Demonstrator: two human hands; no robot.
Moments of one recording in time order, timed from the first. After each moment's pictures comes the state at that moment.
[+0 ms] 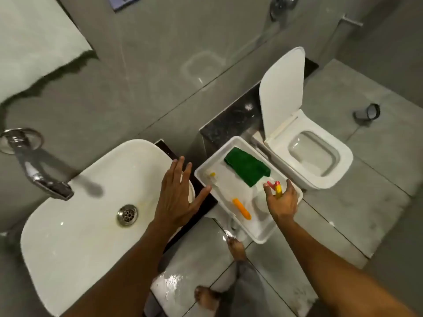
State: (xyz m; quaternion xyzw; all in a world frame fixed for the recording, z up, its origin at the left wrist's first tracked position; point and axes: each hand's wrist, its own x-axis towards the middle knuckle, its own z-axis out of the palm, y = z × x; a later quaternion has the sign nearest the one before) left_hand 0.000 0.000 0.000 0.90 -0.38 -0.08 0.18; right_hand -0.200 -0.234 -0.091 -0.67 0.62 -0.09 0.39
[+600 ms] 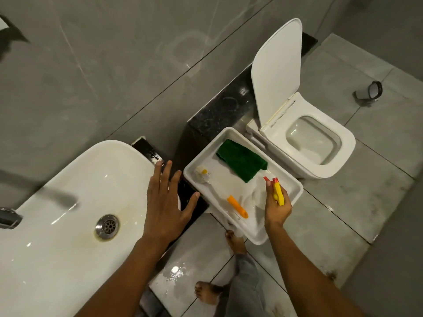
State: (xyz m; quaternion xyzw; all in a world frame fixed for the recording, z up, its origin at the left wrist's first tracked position) left_hand -0.009 -0.015 -0.025 0.92 -0.36 -0.05 0.15; right_hand -0.192 -0.223 -0.139 -0.42 0.65 -0.30 0.55
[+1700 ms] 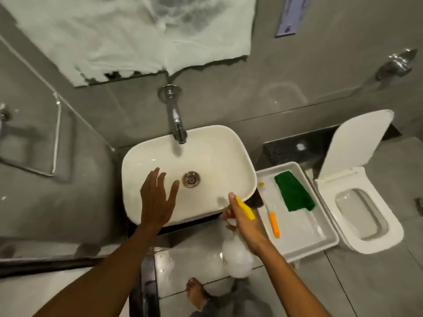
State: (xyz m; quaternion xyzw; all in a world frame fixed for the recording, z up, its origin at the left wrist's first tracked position) left_hand -0.042 0.231 0.033 0.97 -0.03 0.06 0.25; right_hand -0.147 -0.009 0.053 -0.65 0.28 0.12 0.69
